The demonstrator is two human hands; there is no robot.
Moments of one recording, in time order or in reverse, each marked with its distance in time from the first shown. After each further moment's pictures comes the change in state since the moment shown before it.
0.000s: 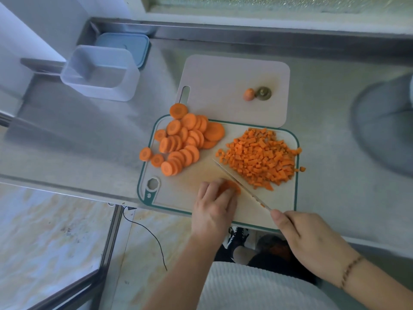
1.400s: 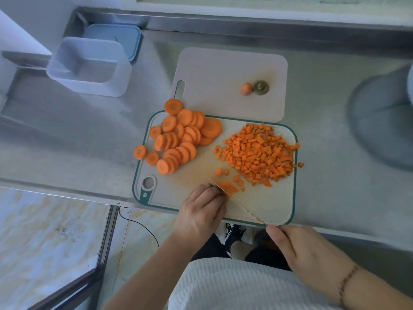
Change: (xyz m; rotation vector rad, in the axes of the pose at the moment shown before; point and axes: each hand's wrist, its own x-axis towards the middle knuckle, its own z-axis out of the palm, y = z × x) left_hand -0.005 -0.030 -0.021 -0.056 -0.139 0.236; right_hand -0.013 0.002 0.013 -0.027 -0.082 -0.062
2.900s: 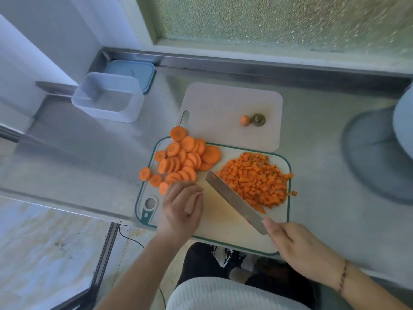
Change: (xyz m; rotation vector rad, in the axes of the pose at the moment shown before) left_hand 0.042 -0.018 -0.031 -0.042 0.246 -0.224; right_hand 0.038 0.015 -0.026 0.227 -0.009 0.023
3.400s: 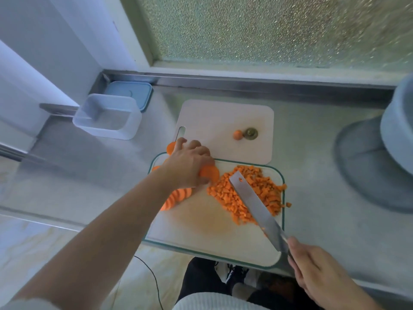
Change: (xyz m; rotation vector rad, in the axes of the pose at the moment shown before) left_hand 0.151 -0.025 0.023 0.642 -0.811 0.325; right_hand -0.027 0.037 0.001 0.281 0.276 0.140
